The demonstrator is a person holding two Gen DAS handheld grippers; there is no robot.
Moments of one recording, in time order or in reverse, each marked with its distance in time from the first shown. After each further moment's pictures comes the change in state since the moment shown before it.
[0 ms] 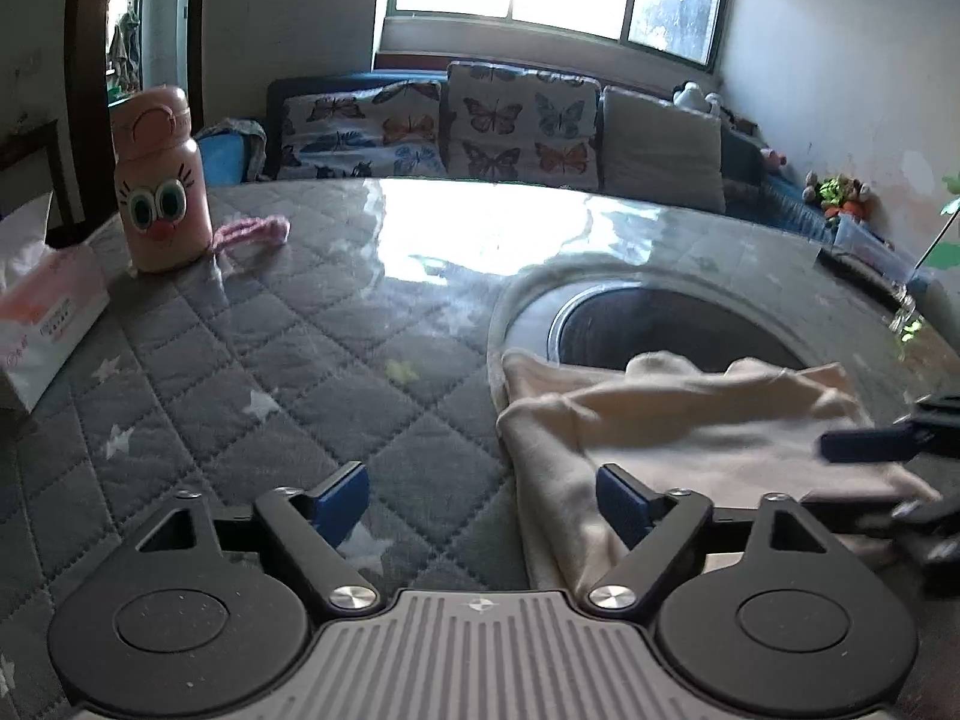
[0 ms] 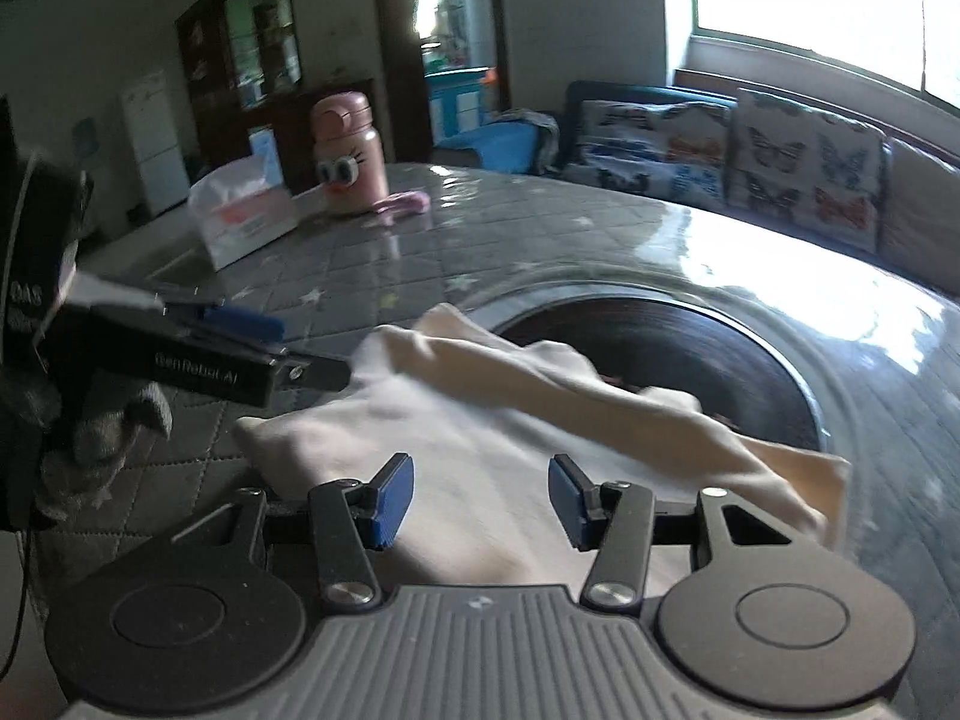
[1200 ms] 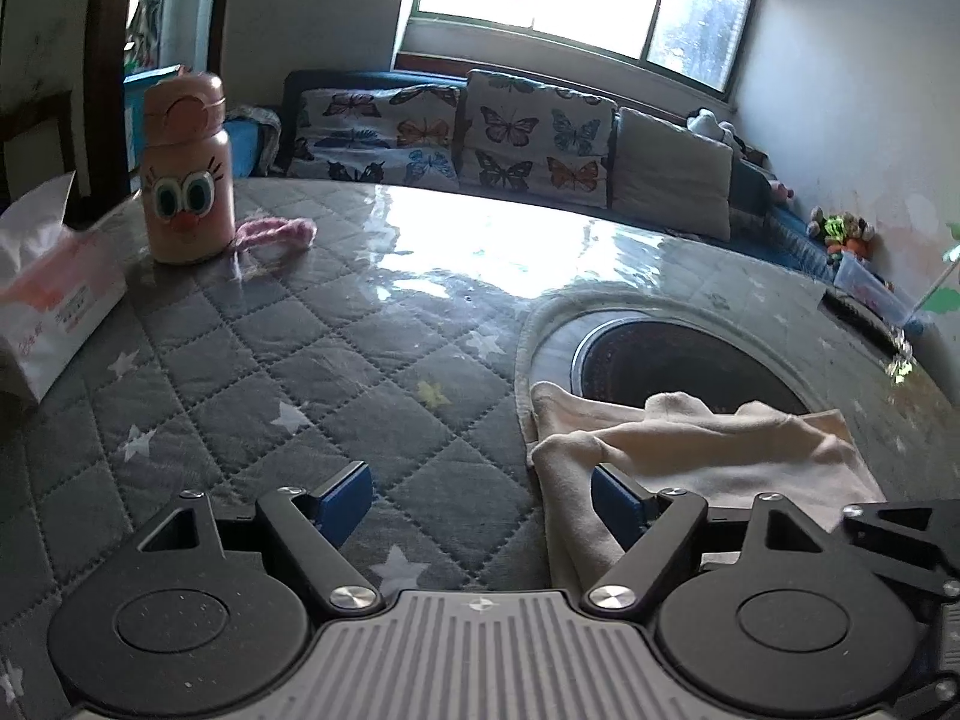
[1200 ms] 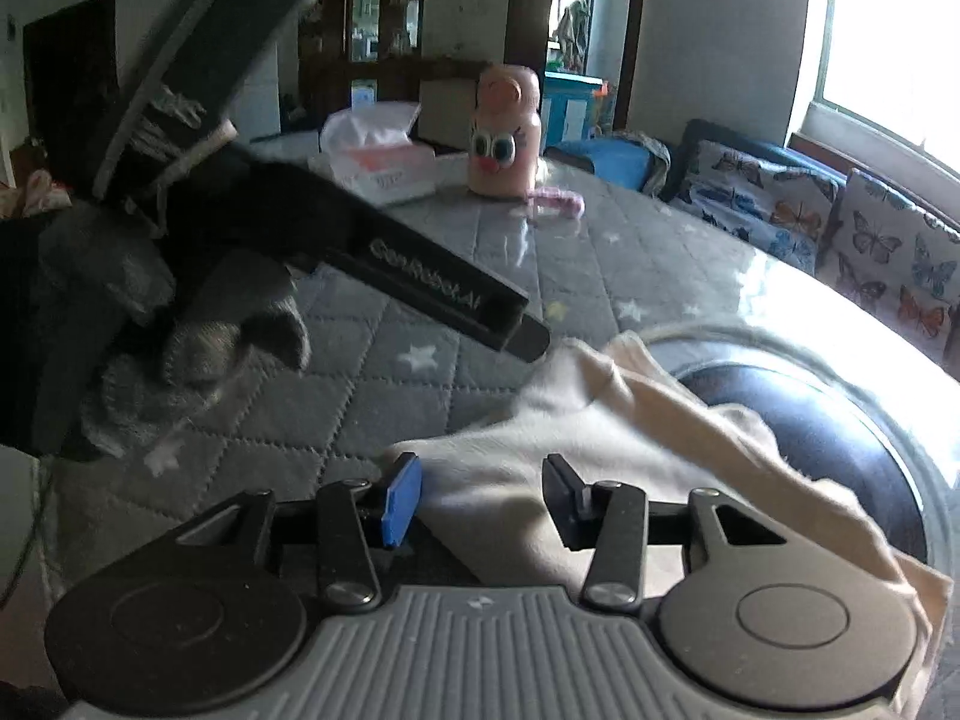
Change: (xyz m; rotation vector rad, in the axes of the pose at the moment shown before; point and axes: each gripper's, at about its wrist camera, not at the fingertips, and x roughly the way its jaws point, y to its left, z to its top) left arm -0.006 0.028 0.011 -0.113 0.002 -0.023; right arm 0.027 0.085 0.001 -0.248 -0.006 0.076
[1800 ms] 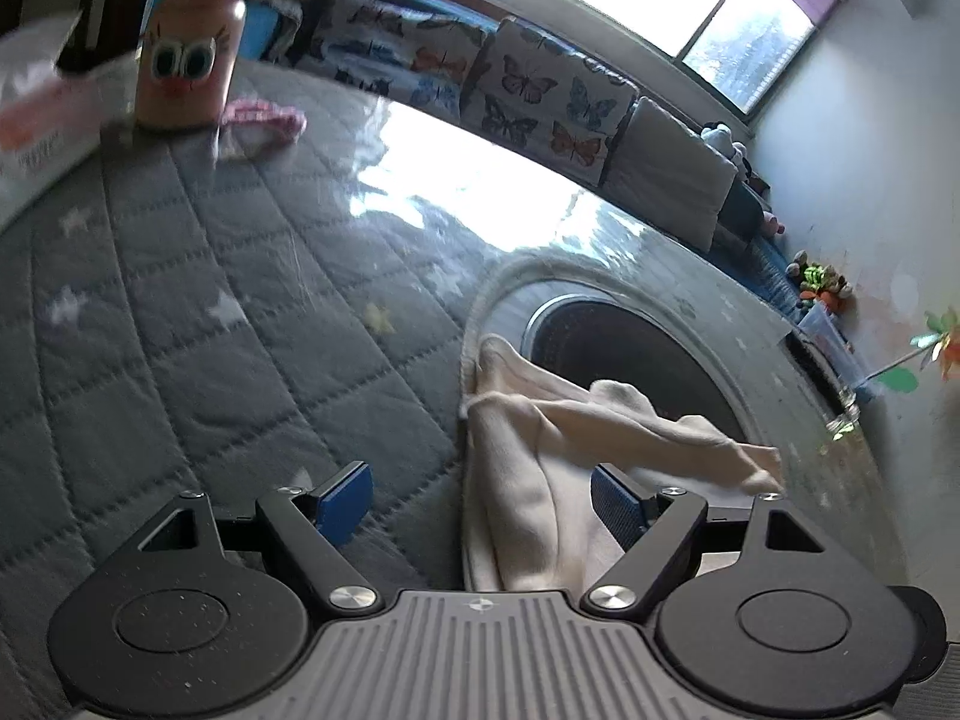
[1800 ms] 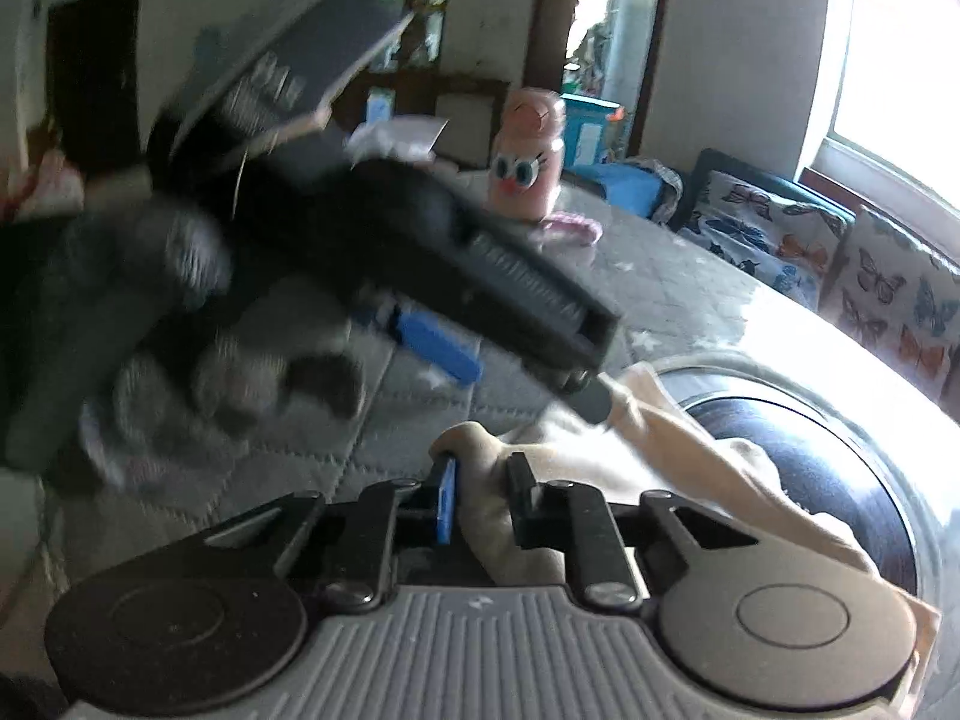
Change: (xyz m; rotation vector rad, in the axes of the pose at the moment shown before) left arm 0.015 0.001 -0.003 -0.262 0.140 -0.138; right arm 0.001 0.008 0.003 -0.032 -0.038 0.001
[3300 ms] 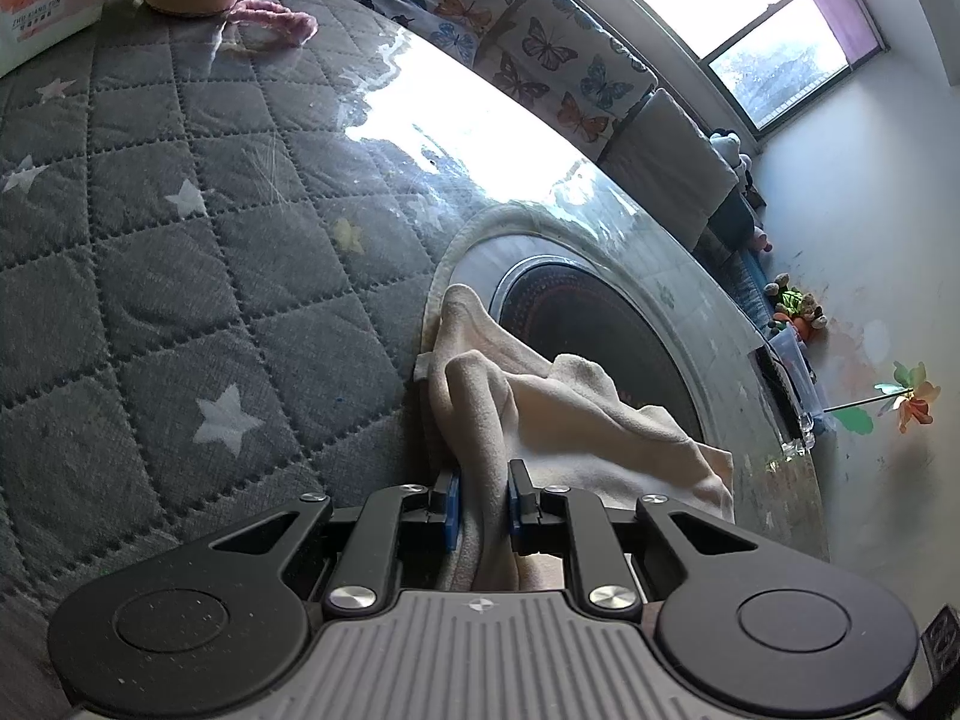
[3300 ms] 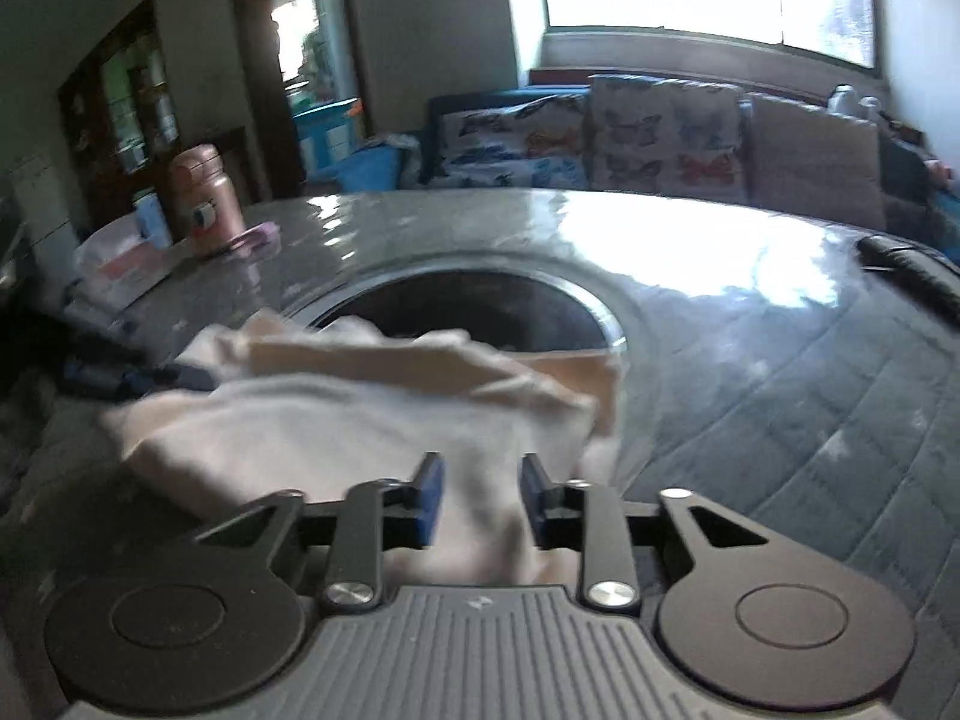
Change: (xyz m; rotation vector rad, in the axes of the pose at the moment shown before) left arm 0.015 -0.001 -0.006 -0.147 0.071 -0.078; right arm -0.098 -0.143 -0.097 0.490 0.004 -0.300
